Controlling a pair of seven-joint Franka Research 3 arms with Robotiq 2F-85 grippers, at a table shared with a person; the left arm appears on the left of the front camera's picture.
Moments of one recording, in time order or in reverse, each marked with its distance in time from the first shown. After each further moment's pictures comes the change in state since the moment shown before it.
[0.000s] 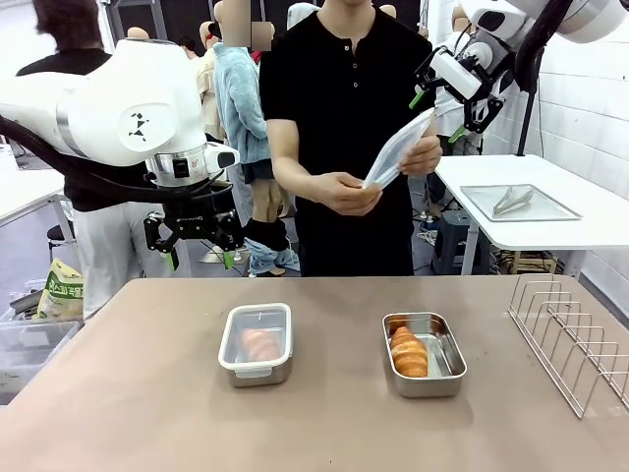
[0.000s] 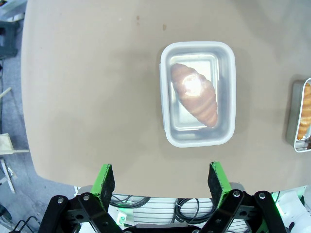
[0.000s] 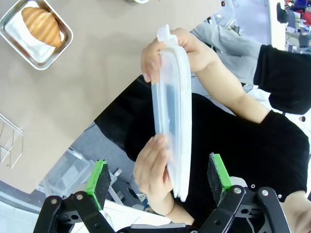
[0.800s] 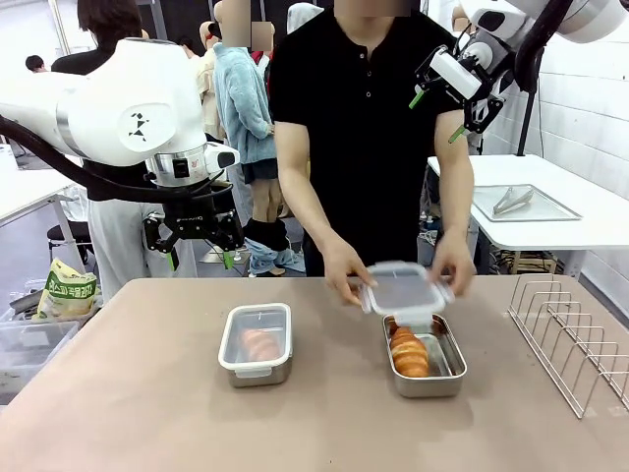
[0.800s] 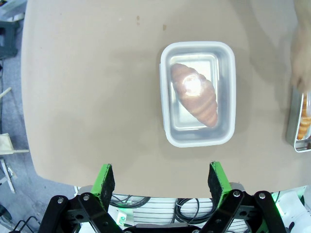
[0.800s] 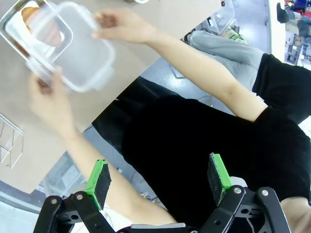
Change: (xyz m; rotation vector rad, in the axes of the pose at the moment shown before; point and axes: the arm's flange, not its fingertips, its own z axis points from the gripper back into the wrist) left arm 0.000 0.000 0.000 0.000 0.000 0.000; right arm 0.000 0.000 0.000 0.000 0.000 0.000
